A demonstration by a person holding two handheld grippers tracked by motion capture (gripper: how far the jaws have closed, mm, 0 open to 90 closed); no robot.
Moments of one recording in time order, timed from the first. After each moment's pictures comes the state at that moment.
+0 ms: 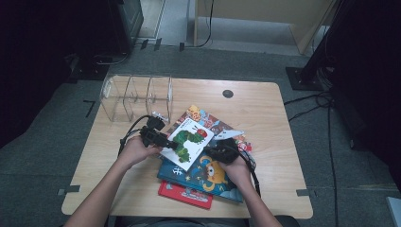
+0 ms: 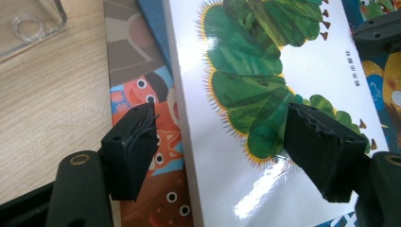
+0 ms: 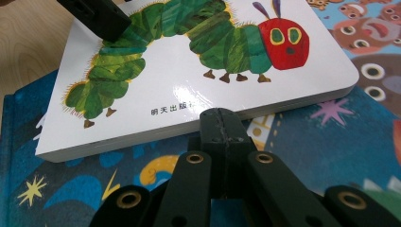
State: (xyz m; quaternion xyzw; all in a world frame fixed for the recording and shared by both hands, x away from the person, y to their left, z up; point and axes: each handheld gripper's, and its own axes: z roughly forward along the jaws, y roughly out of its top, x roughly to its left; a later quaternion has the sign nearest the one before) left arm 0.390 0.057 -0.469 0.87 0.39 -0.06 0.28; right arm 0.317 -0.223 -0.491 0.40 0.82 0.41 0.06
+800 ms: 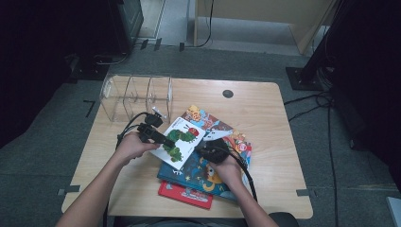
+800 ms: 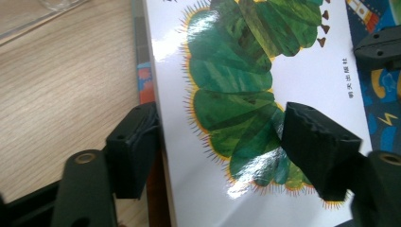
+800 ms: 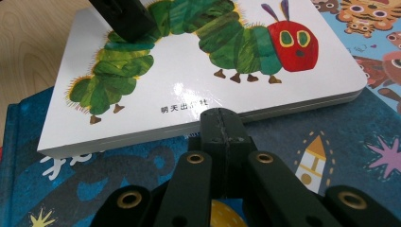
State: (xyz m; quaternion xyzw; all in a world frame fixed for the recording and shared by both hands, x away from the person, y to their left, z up) left arm 0.398 0.065 -0.456 0.87 0.42 -0.07 0.24; right arm 0.317 -0.194 -0.492 0.37 0.83 0.41 0.08
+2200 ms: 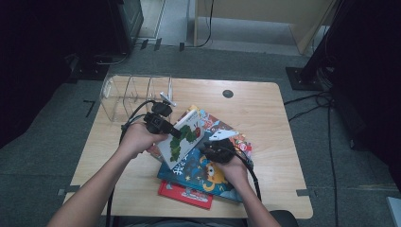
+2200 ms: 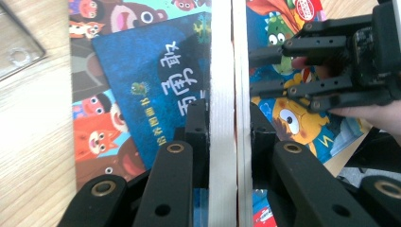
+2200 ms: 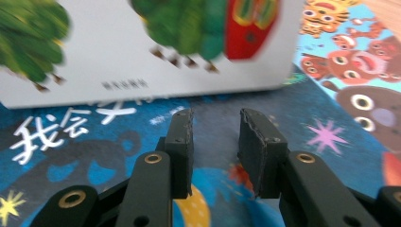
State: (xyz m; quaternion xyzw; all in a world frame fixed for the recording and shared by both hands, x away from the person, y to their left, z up) left arm 0.379 0.030 -0.373 0.86 0.43 -0.09 0.25; right arm 0.316 -0.213 -0.487 0.38 0.82 0.40 0.12
